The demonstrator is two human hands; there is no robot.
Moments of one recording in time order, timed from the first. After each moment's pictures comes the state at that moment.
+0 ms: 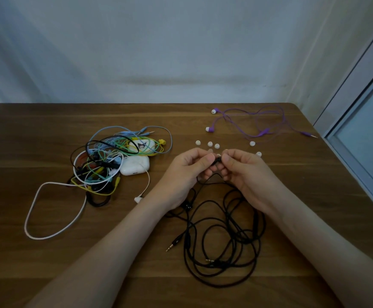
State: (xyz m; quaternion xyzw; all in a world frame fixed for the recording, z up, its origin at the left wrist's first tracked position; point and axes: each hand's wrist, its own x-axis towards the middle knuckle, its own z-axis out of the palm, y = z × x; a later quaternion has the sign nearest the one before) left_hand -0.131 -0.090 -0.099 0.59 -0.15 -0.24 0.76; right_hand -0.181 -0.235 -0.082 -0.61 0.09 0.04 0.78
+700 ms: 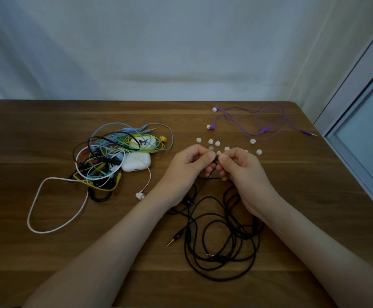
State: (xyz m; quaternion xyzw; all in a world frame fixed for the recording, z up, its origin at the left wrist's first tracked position) left_hand -0.131 -0.089 -0.104 0.64 -0.18 -0.18 0.72; right_hand -0.187 -0.216 -0.086 -0.72 0.13 -0.06 0.68
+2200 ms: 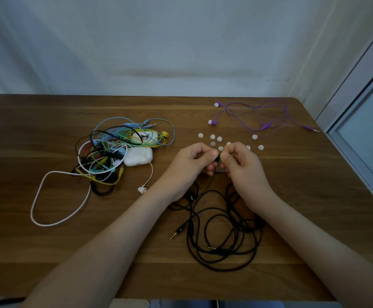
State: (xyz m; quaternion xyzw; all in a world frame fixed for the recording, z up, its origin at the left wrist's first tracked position) left_hand -0.129 -0.089 -0.108 0.66 -0.18 -0.21 0.70; right_hand -0.185 -0.214 -0.097 -0.79 0.10 -0.11 0.60
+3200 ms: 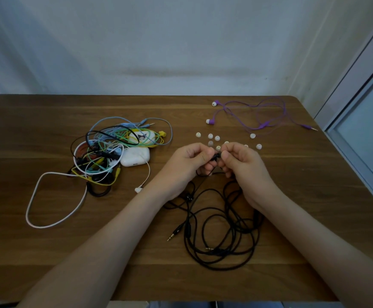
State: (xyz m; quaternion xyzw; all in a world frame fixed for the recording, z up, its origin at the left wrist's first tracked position) left_hand -0.127 -0.087 -0.106 0.62 -0.18 -0.25 0.72; right_hand -0.185 -0.222 -0.092 -0.74 0.10 -0.06 0.66
